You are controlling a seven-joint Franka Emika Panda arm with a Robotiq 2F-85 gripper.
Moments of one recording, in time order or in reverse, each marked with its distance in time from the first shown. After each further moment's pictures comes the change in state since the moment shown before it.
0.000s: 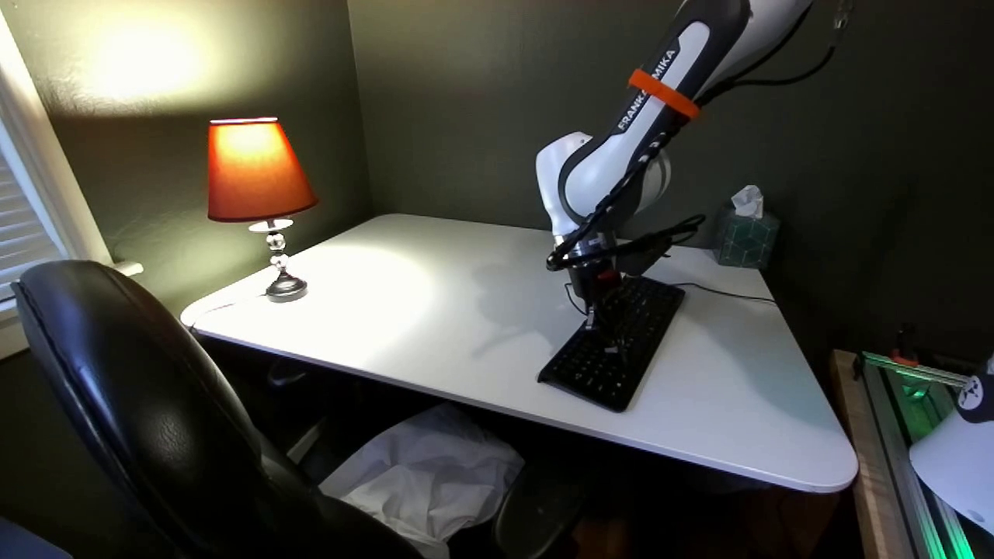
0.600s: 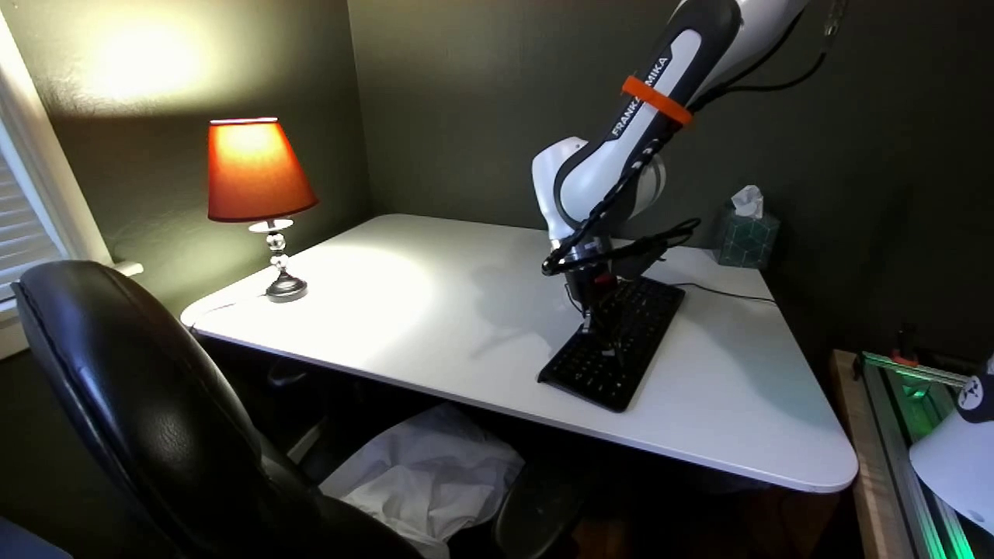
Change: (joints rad) arm 0.003 0.025 0.000 0.021 0.000 -0.001 0.000
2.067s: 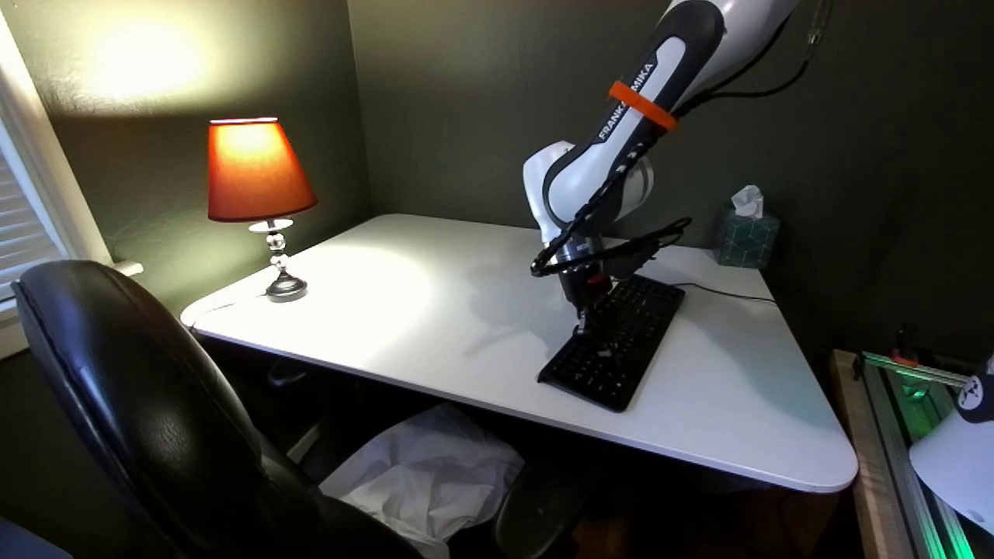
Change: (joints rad) arm 0.000 0.039 0.000 0.057 0.000 -0.056 -0.001
